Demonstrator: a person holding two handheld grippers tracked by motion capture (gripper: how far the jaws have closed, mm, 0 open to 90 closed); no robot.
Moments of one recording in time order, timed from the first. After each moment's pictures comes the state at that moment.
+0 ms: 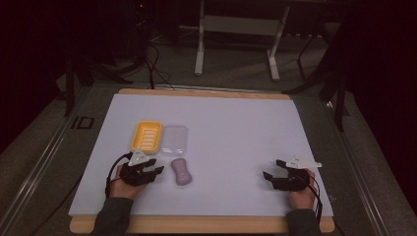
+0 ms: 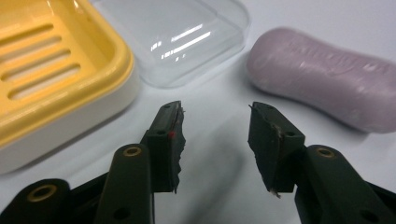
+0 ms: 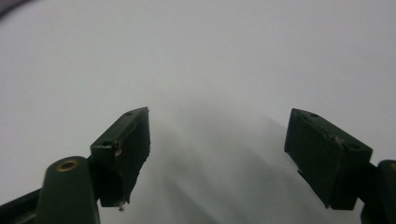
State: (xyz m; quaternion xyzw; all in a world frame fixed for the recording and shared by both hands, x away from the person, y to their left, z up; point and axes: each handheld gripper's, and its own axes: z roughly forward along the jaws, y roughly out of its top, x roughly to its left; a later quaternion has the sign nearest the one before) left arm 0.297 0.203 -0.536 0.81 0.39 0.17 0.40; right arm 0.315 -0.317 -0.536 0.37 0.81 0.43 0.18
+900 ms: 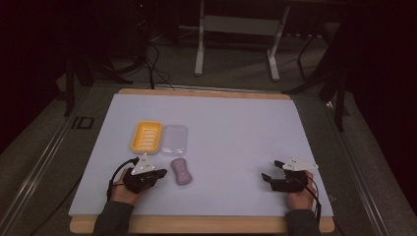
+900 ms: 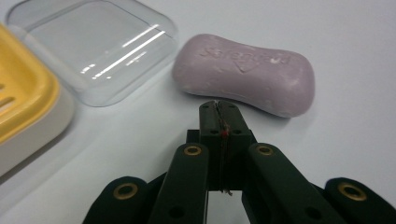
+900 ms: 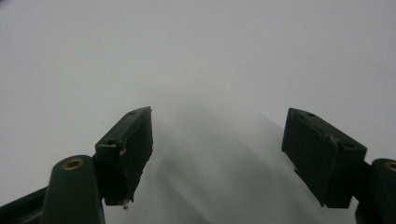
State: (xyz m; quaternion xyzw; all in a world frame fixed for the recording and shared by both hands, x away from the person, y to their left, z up) left arm 0.278 0.185 -0.528 0.85 0.31 0.15 0.40; right arm 0.312 -0.312 -0.537 0.34 0.82 0.41 0.19
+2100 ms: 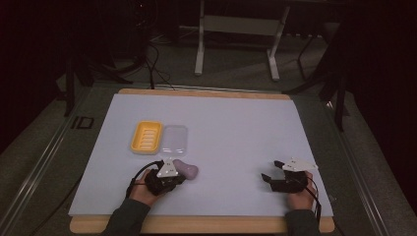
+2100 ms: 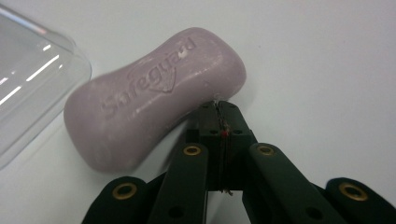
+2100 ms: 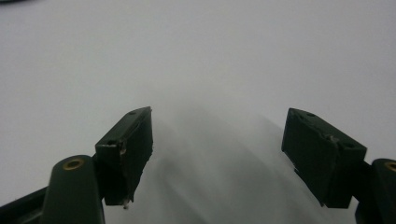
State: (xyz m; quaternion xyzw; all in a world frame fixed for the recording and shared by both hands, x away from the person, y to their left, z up) left arm 0.287 0.128 -0.534 0.89 0.25 0.12 0.37; right arm 0.310 -0.311 -0.537 0.34 0.82 0.41 0.20
